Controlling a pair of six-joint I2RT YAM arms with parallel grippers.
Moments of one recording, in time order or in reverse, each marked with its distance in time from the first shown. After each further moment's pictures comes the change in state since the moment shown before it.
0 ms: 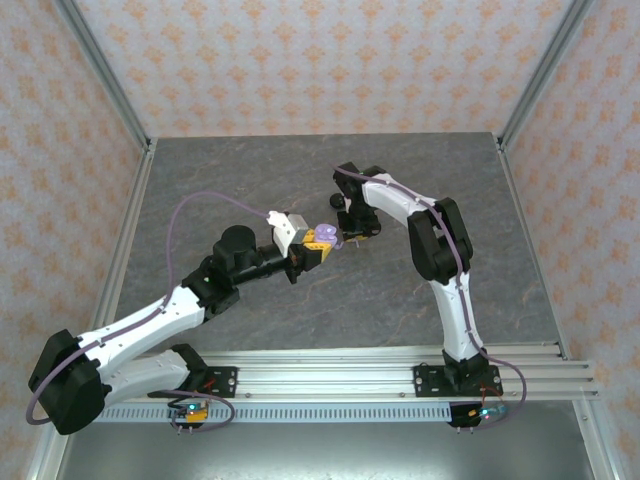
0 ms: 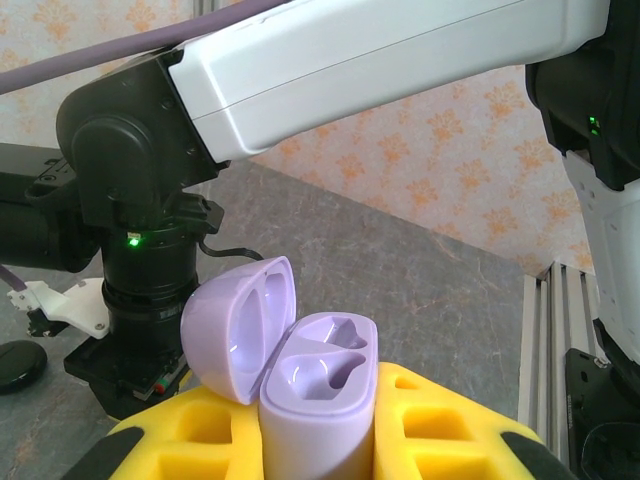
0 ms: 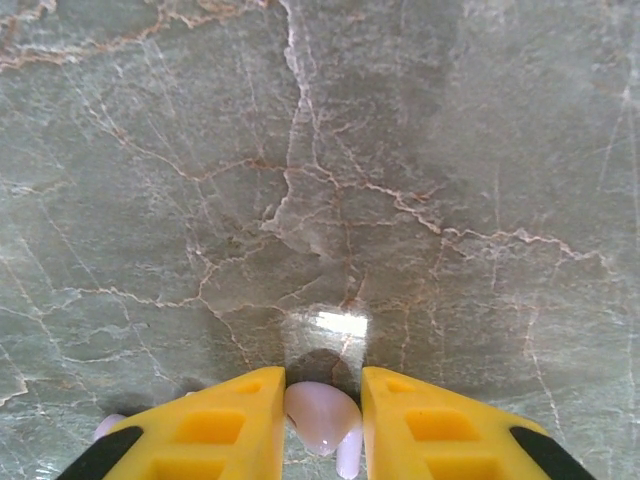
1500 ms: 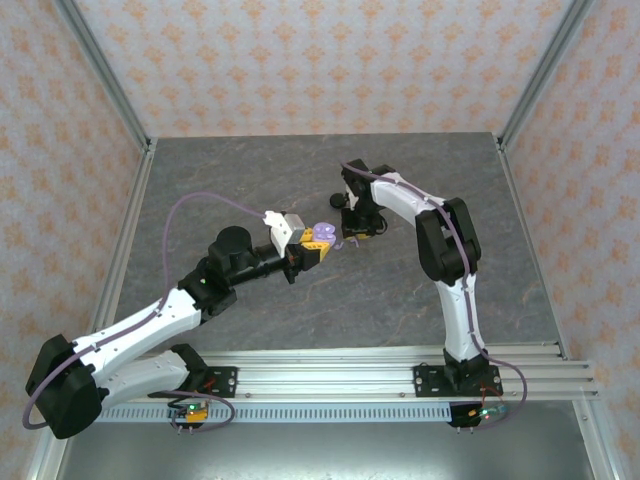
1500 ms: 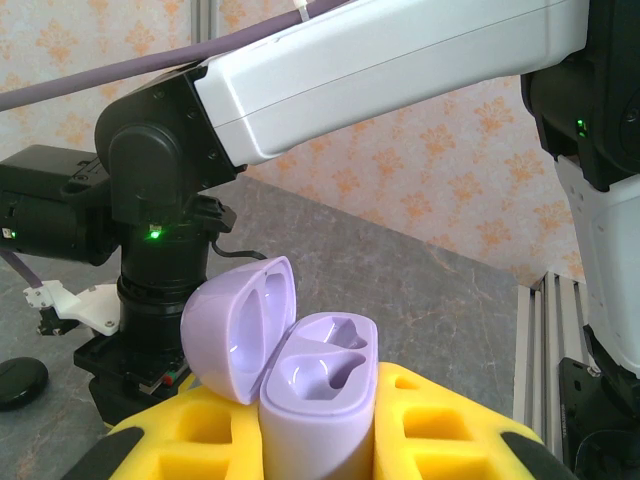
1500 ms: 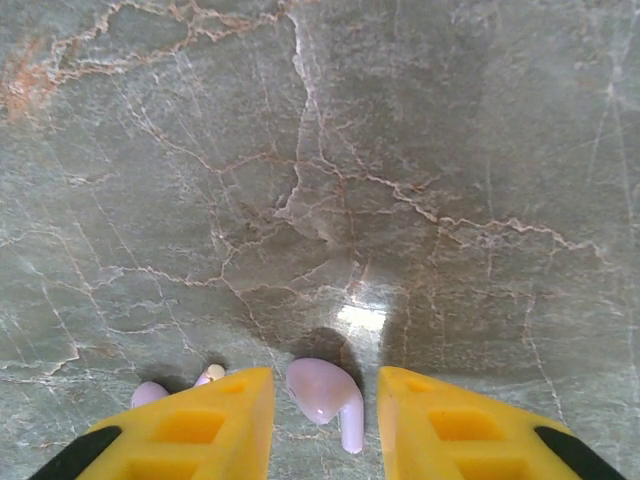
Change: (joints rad) left arm 0.000 -0.031 0.000 0.000 0.006 0.000; right arm -0.037 -0.049 -0.051 0.049 -0.095 -0.007
